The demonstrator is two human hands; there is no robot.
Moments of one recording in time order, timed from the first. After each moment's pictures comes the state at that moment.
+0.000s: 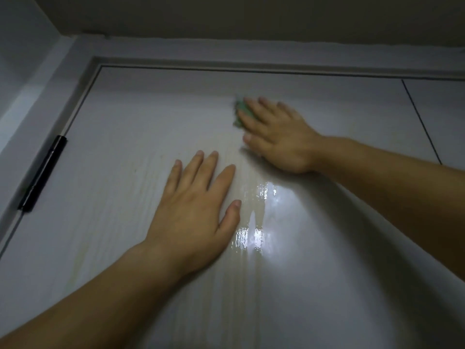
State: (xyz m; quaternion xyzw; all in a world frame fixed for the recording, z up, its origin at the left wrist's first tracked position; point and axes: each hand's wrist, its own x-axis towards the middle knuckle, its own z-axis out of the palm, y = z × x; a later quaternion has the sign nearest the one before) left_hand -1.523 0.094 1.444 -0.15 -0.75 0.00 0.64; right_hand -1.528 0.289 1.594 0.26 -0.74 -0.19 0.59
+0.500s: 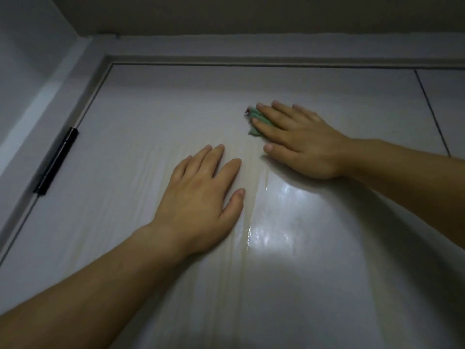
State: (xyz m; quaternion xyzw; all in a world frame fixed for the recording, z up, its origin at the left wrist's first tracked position) left_hand -1.519 0.119 1.448 -0.11 -0.76 0.01 0.64; right_hand -1.532 0.336 1.581 0.29 -0.72 -0.23 0.59
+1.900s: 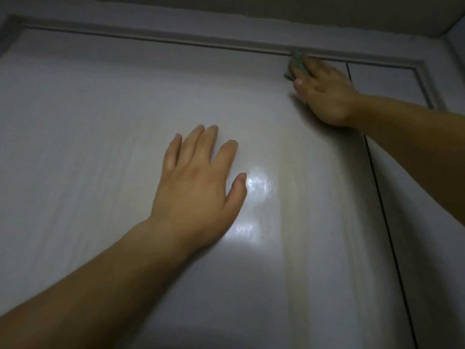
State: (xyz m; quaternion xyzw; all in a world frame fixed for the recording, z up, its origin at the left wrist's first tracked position) left_hand -1.527 0.223 1.453 -0.15 -0.72 -0.03 0.67; right_hand -1.527 0.469 1.644 0.14 -0.77 -0.09 0.62
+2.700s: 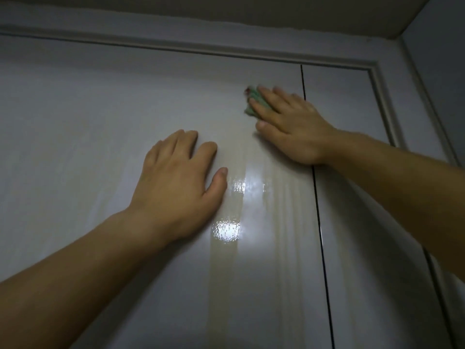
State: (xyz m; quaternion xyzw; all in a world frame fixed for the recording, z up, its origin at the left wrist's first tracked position) left_hand -1.518 0.292 1.462 -0.13 -0.74 -0.04 0.66; right_hand -1.534 0.524 1.592 0.23 -0.75 -0.17 0.60
